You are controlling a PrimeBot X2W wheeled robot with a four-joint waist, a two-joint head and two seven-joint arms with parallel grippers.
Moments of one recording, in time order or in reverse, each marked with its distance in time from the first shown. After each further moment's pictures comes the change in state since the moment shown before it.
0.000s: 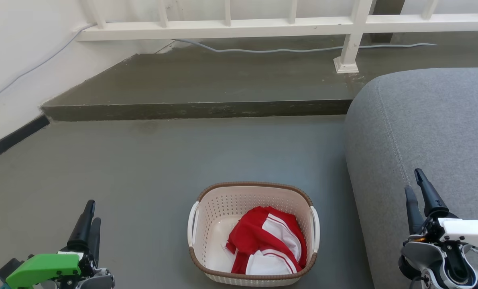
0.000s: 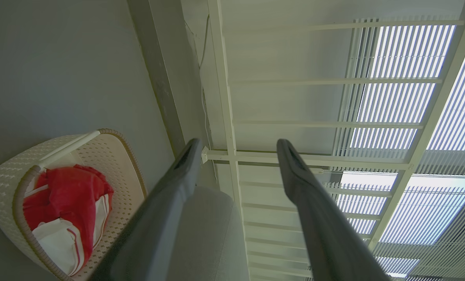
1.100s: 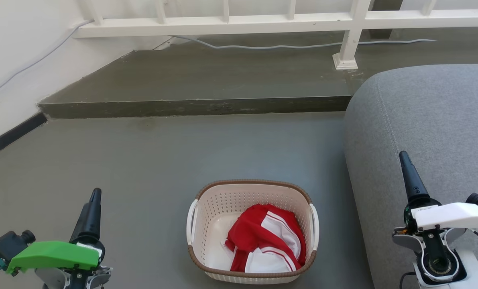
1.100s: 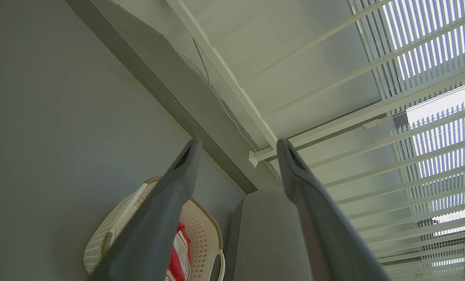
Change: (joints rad) left arm -0.001 0.102 -0.137 -0.085 0.353 0.000 -0.133; right arm -0.018 -0.022 0.103 -0.081 -0.368 0.000 -0.121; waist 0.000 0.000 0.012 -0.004
